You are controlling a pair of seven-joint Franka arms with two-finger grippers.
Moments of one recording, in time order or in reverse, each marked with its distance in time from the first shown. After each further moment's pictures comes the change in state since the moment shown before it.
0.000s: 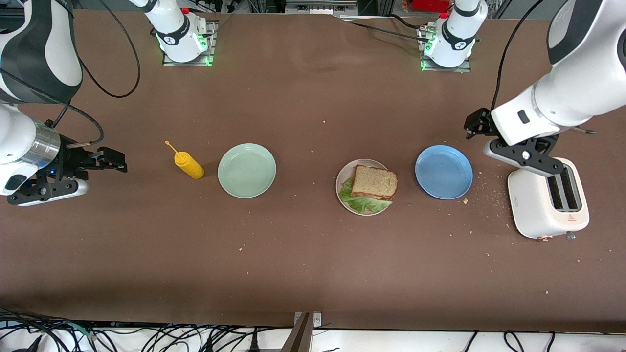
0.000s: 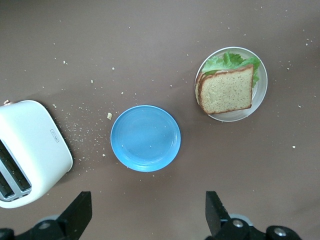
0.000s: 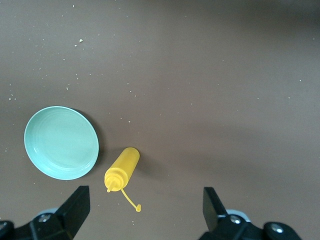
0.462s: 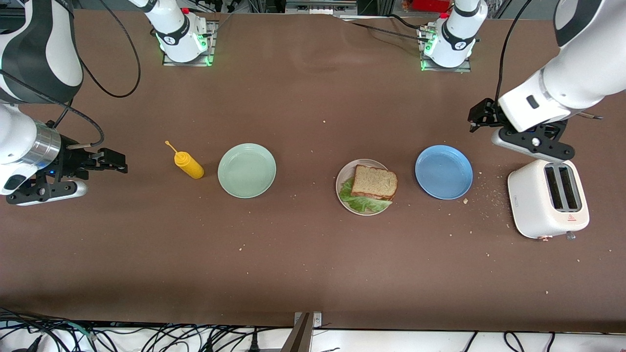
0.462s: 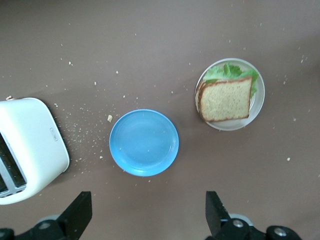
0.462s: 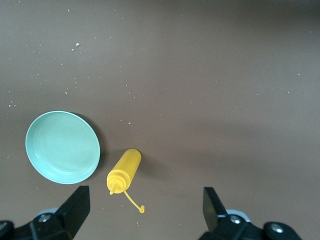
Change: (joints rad) left arm -0.028 -0.126 0.107 -0.168 -0.093 0.131 -0.015; right arm 0.001 0.000 0.001 -0.001 0.000 0.002 0.050
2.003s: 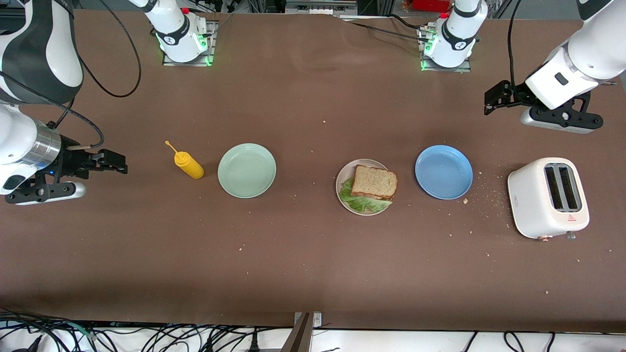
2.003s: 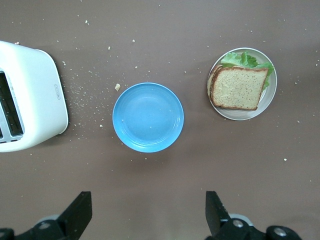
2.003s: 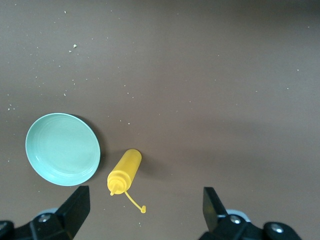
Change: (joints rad) left arm 0.019 -0.152 0.045 -0.179 -0.028 -0.010 -0.087; right arm -0.001 0.000 -0.001 -0.003 0.000 0.001 0.020
